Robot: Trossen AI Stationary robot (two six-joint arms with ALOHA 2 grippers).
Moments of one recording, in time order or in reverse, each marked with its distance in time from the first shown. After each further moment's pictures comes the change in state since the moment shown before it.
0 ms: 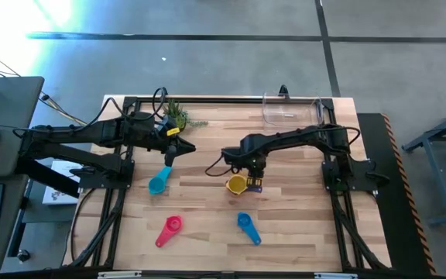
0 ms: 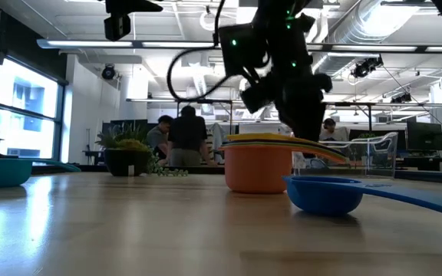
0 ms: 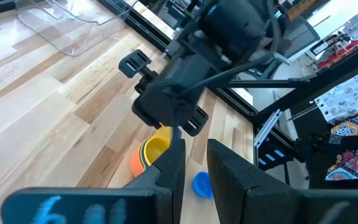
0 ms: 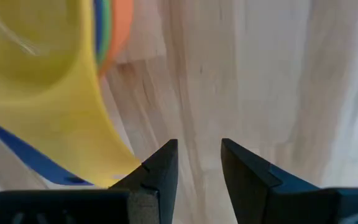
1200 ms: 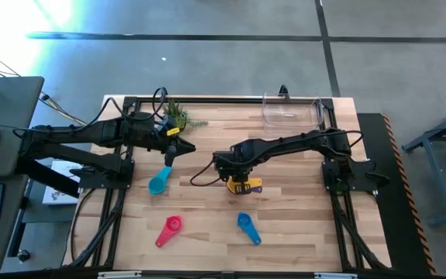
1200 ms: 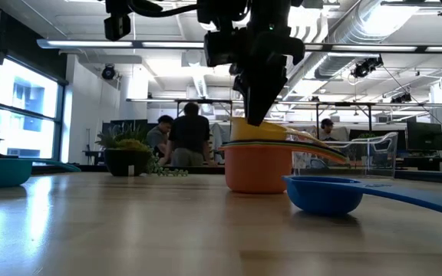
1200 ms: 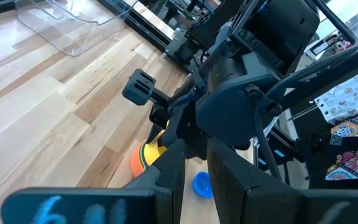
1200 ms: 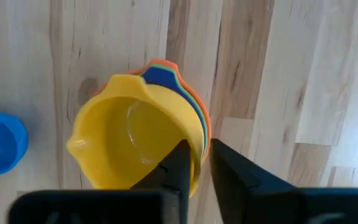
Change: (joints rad) left arm 0.000 0.000 0.000 0.000 0.000 0.000; right arm 0.087 0.001 0.150 0.185 0.041 -0.195
